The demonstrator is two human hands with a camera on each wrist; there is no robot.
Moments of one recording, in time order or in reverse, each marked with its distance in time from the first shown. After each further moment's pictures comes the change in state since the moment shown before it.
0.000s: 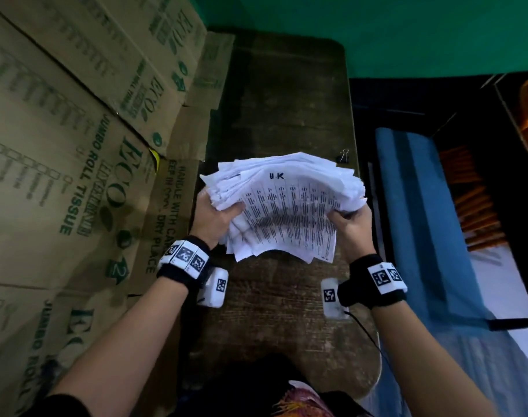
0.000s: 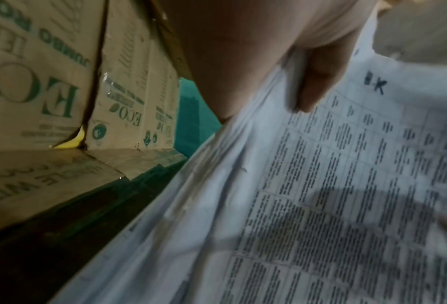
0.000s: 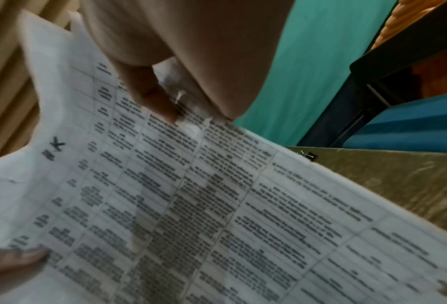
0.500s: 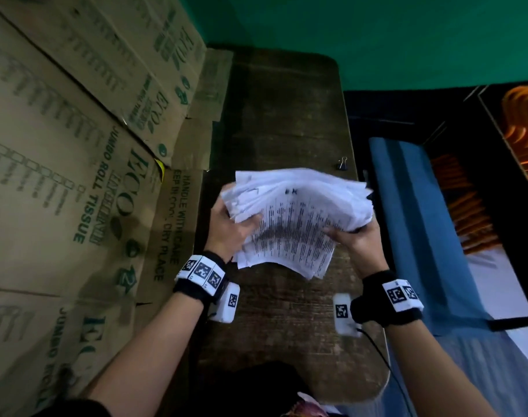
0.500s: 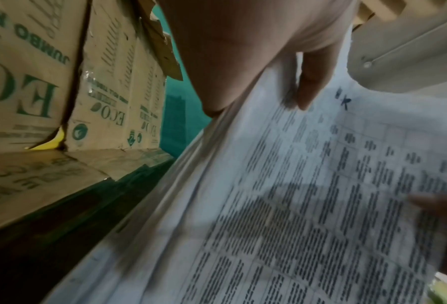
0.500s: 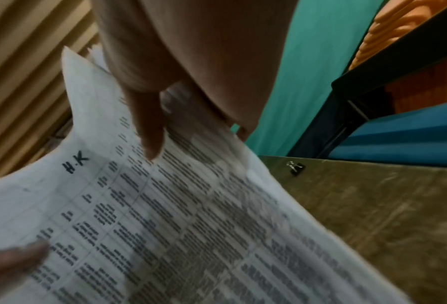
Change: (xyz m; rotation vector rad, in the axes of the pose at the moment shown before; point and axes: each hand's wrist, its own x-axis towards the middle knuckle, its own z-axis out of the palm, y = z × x) left_hand -0.016 0.005 0.001 -0.106 0.003 0.121; right_hand -0.022 0.002 -0.006 0.034 -0.008 0.047
